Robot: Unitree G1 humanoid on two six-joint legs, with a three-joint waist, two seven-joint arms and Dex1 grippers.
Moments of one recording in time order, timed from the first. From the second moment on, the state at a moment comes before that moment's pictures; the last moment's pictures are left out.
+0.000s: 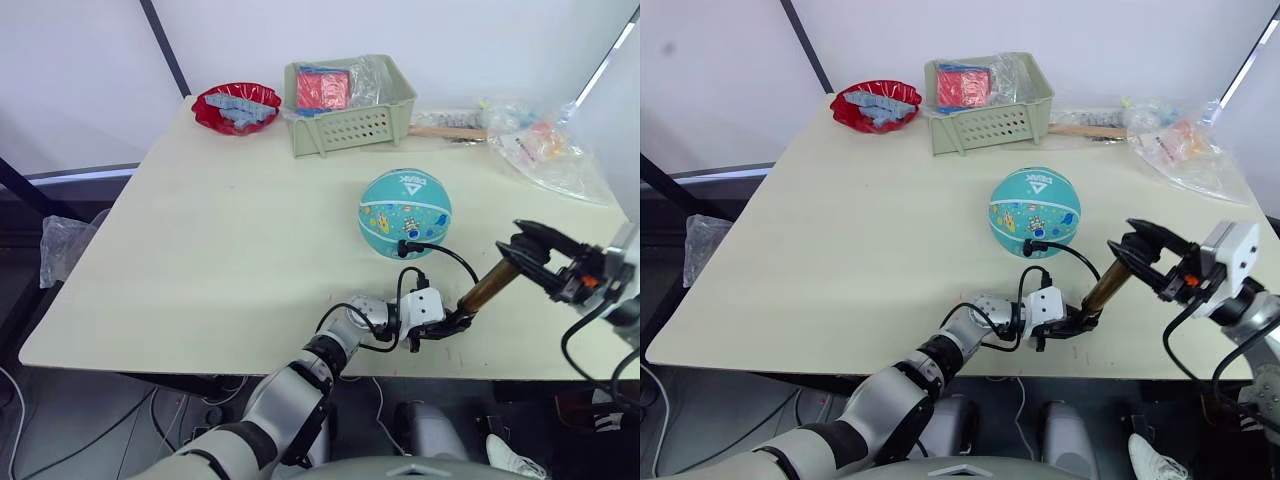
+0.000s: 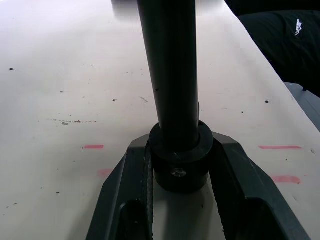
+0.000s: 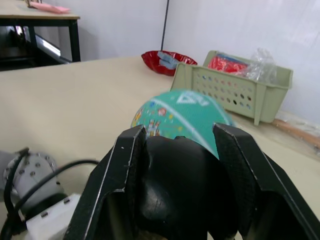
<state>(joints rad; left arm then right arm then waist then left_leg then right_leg) -0.67 -0.12 -0.40 1.13 0.22 -0.47 -0.86 0.13 -0.65 -0.32 -0.41 0.62 0.17 0.82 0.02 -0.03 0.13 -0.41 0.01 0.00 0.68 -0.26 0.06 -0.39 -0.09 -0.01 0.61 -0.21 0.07</state>
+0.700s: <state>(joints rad) -0.67 -0.13 -0.40 1.12 0.23 -0.47 -0.86 0.11 -0.74 -0.34 -0.40 0.69 0.14 0.86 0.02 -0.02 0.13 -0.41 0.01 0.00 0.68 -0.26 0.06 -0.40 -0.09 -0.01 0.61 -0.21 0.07</state>
